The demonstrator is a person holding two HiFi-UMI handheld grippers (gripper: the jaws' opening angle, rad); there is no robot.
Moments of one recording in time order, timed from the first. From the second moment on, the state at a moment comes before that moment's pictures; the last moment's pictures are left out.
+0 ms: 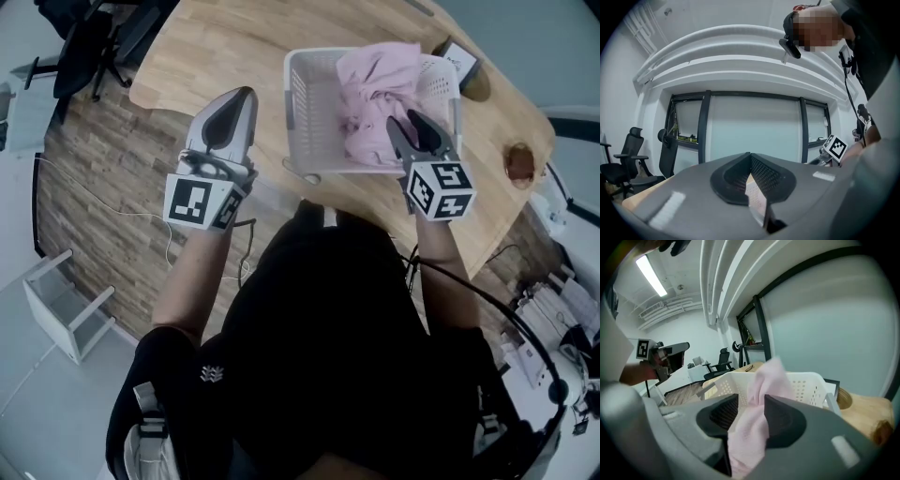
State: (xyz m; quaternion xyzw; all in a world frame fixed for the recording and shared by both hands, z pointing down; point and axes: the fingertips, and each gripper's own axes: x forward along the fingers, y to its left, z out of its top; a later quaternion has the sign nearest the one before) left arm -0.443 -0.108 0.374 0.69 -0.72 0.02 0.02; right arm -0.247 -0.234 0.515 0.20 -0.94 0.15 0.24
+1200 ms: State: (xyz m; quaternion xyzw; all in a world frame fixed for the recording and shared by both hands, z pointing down) left arm -0.349 -0.176 0.296 0.77 -0.64 0.00 -0.05; right arm -0.092 -0.283 0.369 0.33 -0.94 0.11 0.00
